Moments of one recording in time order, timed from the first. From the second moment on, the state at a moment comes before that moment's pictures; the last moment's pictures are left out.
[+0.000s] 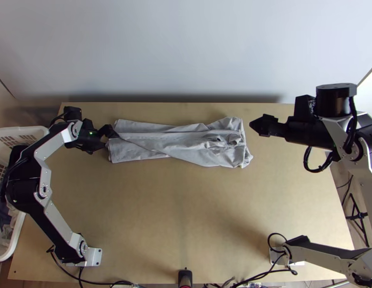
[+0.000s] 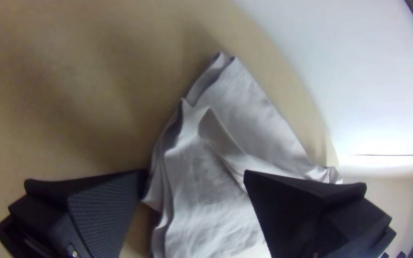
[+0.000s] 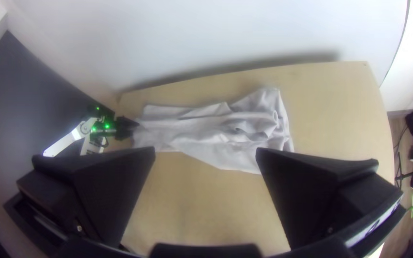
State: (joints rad) left arm 0.15 1.95 1.36 -0.51 0.47 -0.39; right arm 0.32 1.32 1.77 -1.15 -0.25 0.43
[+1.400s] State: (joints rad) left arm 0.45 1.73 1.14 -0.76 0.60 -0.14; right arm 0.30 1.31 1.73 -1.16 -0.26 0.41
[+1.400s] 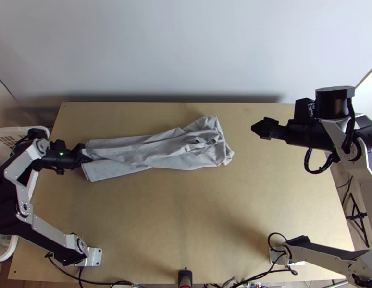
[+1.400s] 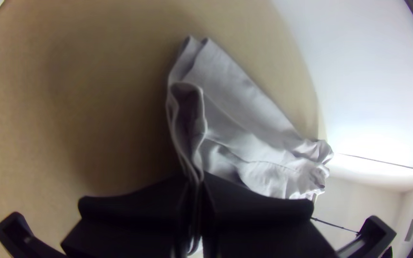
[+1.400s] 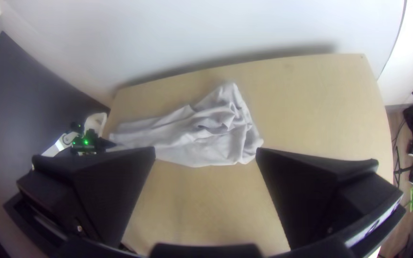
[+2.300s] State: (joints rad) left arm 0.06 1.71 1.44 -0.90 0.51 -0.29; right arm 0.29 1.26 1.60 -1.11 -0.26 0.41
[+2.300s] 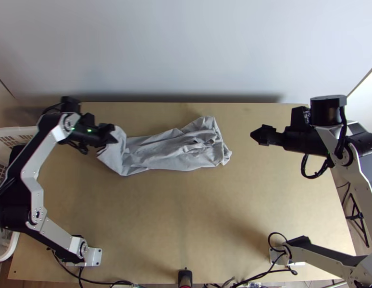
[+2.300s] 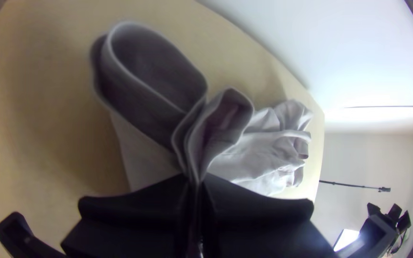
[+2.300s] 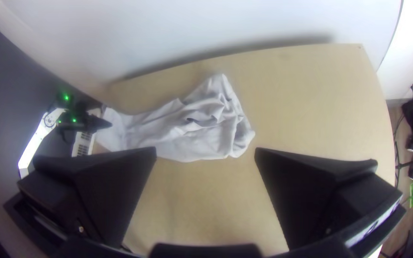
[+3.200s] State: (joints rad) left arm -0.36 2.01 1.79 -0.90 0.43 -0.49; right arm 0.21 1.10 1.39 -1.09 -0.26 0.41
